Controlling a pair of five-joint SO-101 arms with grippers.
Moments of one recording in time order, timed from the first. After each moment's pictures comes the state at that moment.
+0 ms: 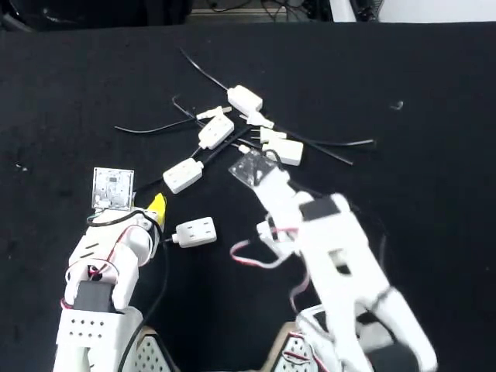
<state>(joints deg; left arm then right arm) -1.1 -91.5 90.5 40.0 -2.7 -15.8 -28.2 55.5 62.5 28.7</state>
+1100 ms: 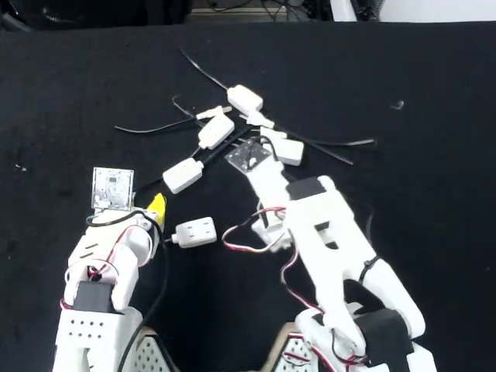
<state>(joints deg) -1.1 -91.5 90.5 40.0 -2.7 -17.4 -20.2 50.2 63.1 24.7</state>
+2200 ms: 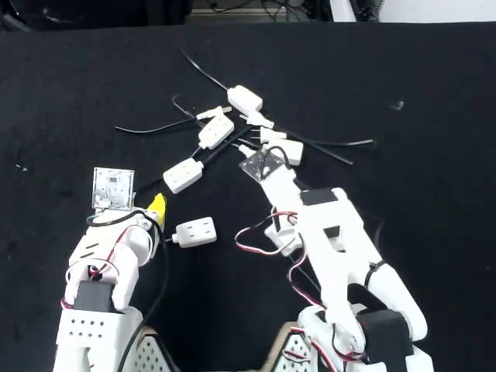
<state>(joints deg) -1.1 -91.5 90.5 40.0 -2.7 -11.3 -20.4 58.1 53.0 26.9</state>
